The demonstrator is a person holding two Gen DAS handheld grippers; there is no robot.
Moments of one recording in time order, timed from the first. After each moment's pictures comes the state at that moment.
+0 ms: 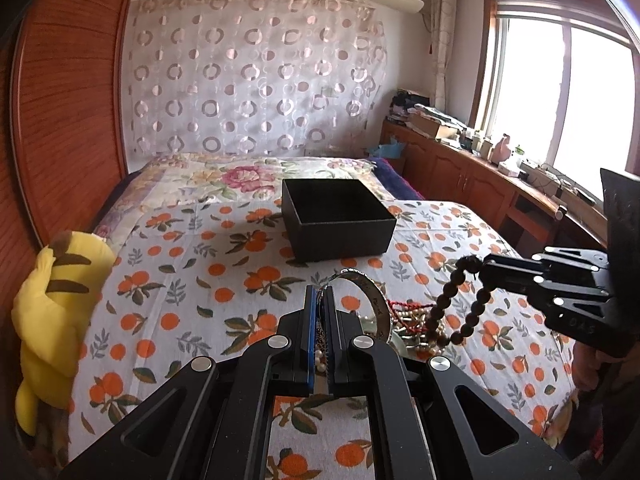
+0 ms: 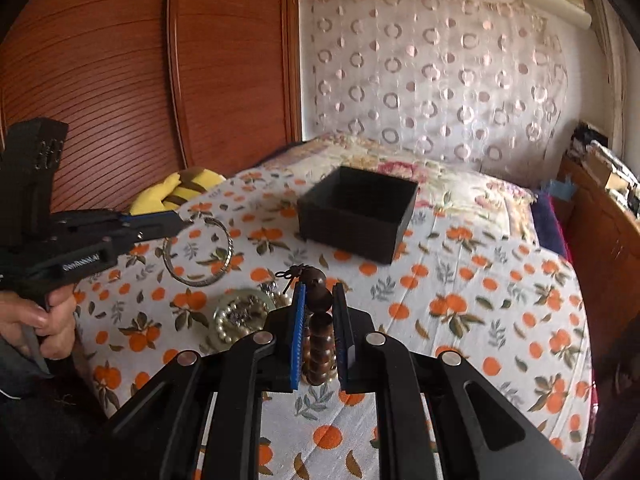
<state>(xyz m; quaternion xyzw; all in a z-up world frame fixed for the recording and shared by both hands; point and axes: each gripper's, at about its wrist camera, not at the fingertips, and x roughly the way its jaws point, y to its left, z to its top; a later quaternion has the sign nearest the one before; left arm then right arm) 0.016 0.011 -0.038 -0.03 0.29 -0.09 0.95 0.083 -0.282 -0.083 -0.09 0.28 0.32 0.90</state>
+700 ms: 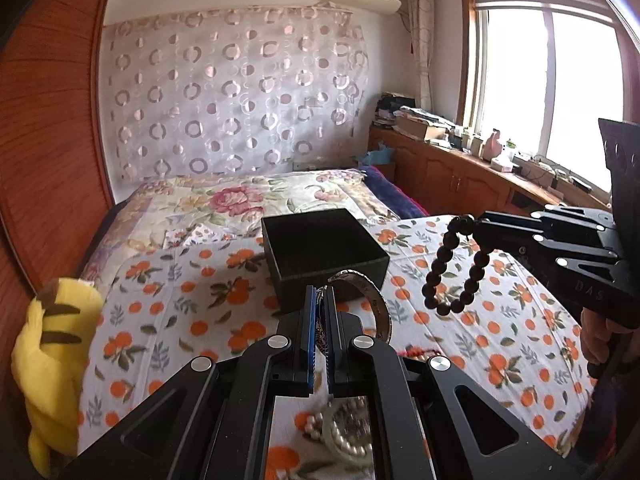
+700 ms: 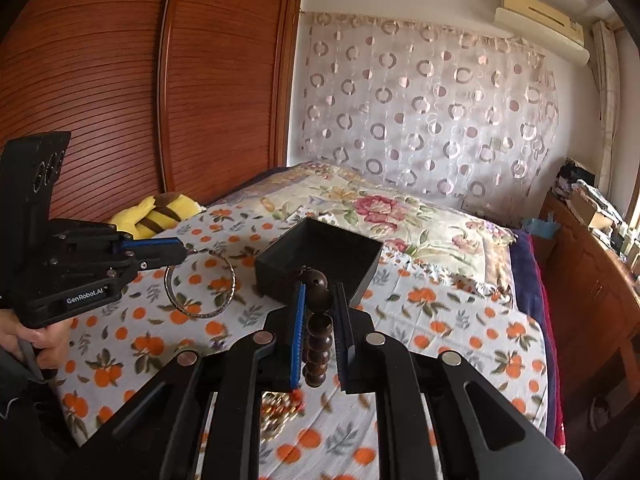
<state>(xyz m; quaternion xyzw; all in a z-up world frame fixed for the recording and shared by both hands) 0.071 -0.012 -0.021 0.01 0.27 -0.11 0.96 0.129 -0.285 -0.045 -0.12 0.23 0.30 0.92</state>
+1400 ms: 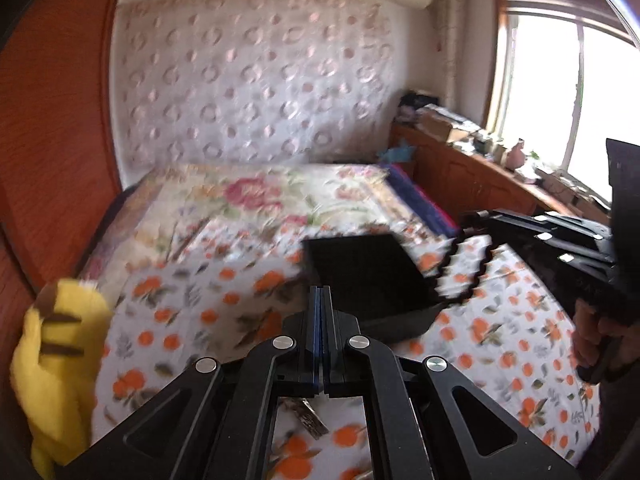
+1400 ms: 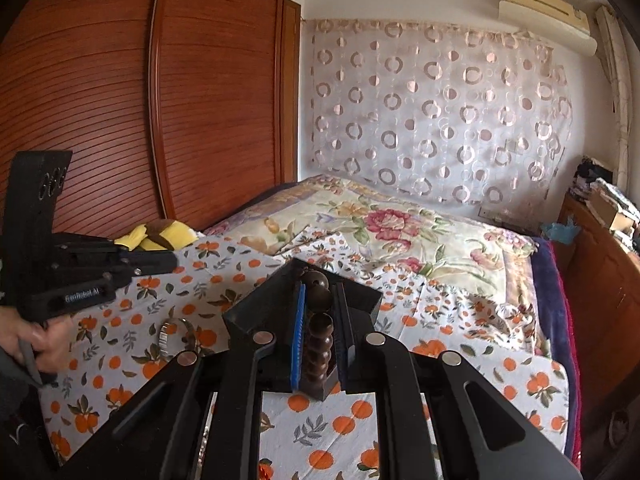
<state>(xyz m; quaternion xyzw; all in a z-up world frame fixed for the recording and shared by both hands) 0.134 0.030 -0.021 -0.01 0.30 -0.07 0.95 0.220 -0.269 -0.039 -0.09 0.23 0.33 0.91</state>
